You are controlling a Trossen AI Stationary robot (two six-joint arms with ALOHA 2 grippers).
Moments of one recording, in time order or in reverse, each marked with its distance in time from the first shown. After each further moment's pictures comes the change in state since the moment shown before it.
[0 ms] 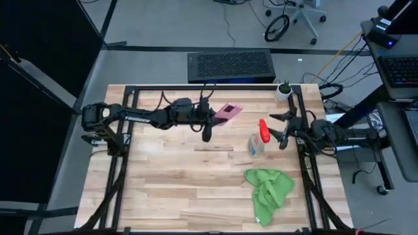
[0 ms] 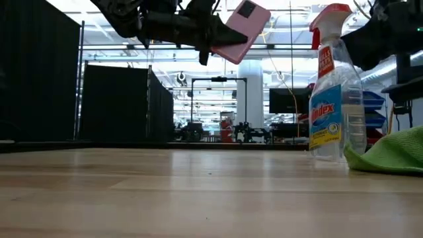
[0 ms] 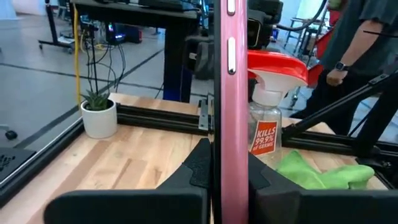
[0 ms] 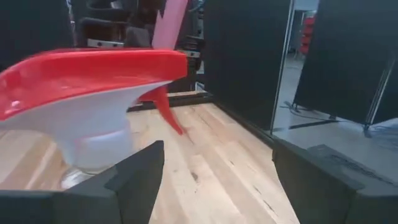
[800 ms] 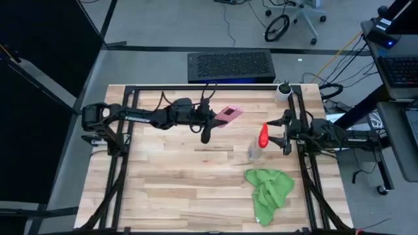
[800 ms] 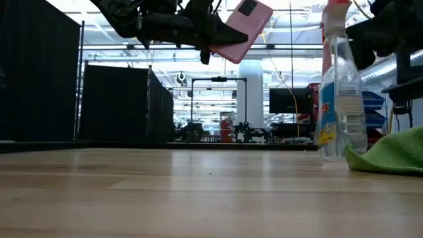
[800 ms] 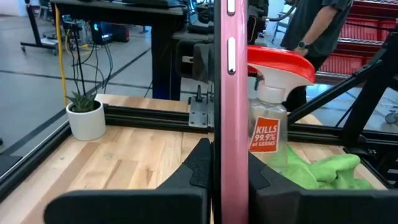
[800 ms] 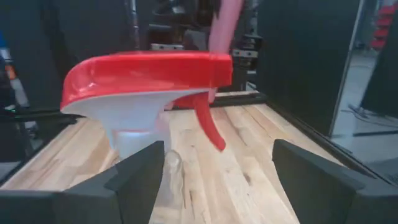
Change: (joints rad) left arm 0.000 0.000 -0.001 -0.008 0.051 0.027; right arm -0.032 0.003 0.002 -0.003 -0.277 0.040
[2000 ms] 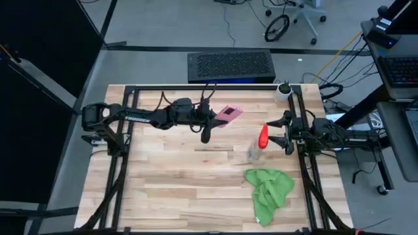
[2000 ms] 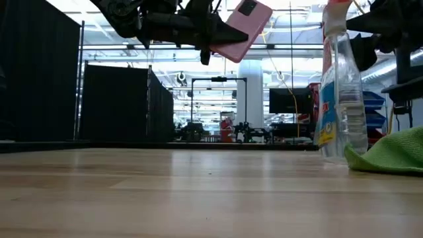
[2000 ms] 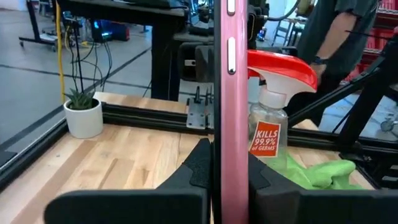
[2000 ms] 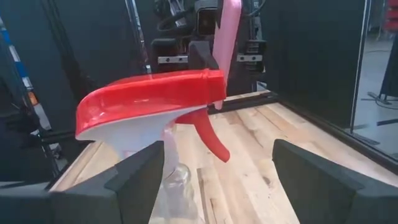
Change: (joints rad) left arm 0.000 0.000 0.000 0.009 0.000 -0.036; right arm 0.002 -0.013 0.008 0.009 -0.013 0.112
